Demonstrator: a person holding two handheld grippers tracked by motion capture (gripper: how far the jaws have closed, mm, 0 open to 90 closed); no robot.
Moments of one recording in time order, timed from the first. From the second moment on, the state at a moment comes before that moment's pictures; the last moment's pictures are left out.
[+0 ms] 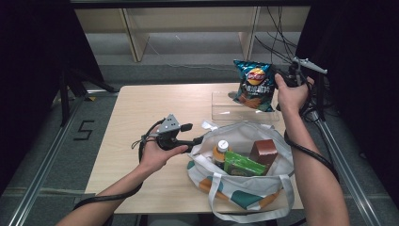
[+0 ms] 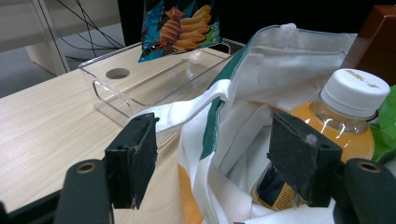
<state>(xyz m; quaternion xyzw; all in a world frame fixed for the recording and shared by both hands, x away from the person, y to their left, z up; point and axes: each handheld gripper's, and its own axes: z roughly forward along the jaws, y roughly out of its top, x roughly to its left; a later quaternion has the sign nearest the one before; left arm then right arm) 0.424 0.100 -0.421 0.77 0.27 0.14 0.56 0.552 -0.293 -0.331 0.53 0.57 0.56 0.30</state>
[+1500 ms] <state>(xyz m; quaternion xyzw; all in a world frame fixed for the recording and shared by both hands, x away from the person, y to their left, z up) 0.423 0.100 -0.422 0.78 0.26 0.14 0.55 0.564 -0.293 -0.360 0.57 0.56 0.54 0.27</state>
